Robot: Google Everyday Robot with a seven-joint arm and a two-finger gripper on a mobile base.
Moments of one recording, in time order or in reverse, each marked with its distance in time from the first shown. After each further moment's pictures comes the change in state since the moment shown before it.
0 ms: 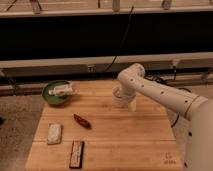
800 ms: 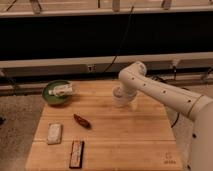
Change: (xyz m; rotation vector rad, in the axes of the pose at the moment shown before) arm 0.002 0.001 -0.013 0.011 0.009 0.003
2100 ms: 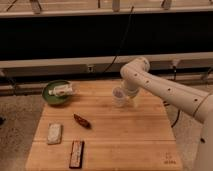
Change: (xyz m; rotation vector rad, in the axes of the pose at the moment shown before) arm 0.007 0.000 -0.033 0.020 0.025 0.017
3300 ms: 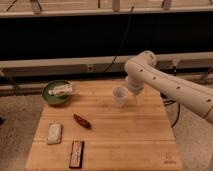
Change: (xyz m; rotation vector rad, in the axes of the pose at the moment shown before) arm 0.008 0.009 -0.047 0.022 0.023 0.107
